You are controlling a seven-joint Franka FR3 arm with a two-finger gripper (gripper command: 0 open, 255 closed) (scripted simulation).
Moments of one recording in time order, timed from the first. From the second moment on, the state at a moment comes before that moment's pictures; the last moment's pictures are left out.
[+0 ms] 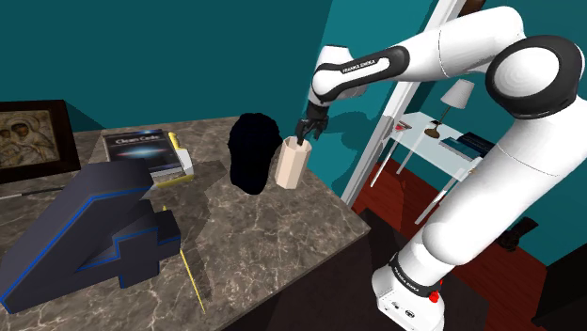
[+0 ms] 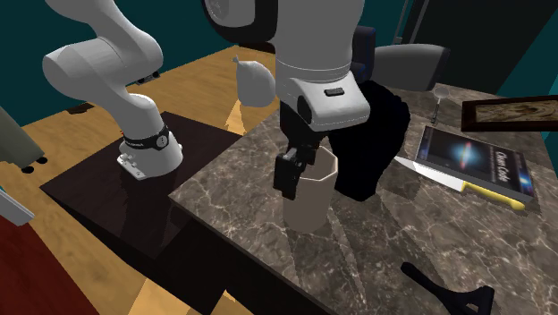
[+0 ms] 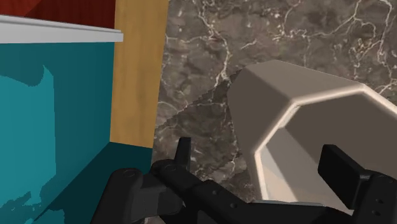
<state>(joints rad) -0.08 0.00 -0.03 -2.19 -0.01 2.18 -0.09</state>
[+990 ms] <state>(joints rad) -0.07 0.04 -0.03 -2.22 -0.01 2.25 -0.08</state>
